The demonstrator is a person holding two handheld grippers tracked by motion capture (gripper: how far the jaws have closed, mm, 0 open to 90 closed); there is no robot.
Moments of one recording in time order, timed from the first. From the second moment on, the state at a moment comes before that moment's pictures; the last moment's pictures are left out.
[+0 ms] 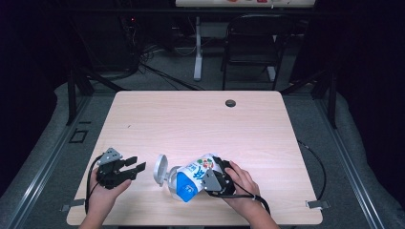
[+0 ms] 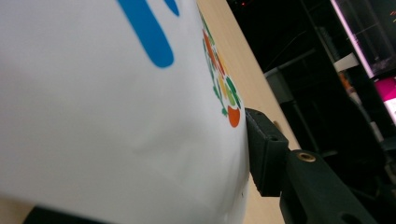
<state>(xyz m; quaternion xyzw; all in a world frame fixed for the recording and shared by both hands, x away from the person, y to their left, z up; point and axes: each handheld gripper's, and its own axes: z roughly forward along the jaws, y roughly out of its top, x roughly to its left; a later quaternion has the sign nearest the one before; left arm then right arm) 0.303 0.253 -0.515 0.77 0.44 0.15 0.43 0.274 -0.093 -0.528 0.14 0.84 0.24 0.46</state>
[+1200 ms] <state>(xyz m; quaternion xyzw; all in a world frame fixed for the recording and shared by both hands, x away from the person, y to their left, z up) 0.300 0.249 -0.513 0.78 0.43 0.15 0.43 0.295 -0.139 -0.556 0.40 0.78 0.41 0.26</state>
